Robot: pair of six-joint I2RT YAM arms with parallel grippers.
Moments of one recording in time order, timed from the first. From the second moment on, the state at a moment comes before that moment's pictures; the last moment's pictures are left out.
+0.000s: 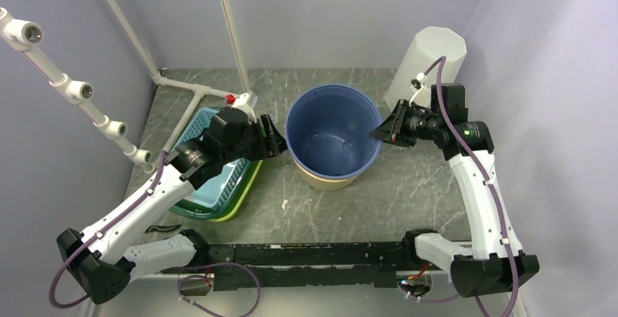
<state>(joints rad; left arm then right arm) -0.70 1.07 1.09 -0.55 0.00 -0.77 0.11 1.10 1.33 -0.98 -0.57 0.49</state>
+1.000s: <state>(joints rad) -0.71 1.10 1.13 -0.70 -0.01 -0.72 0.12 1.05 1.34 -0.95 -0.68 0.63</state>
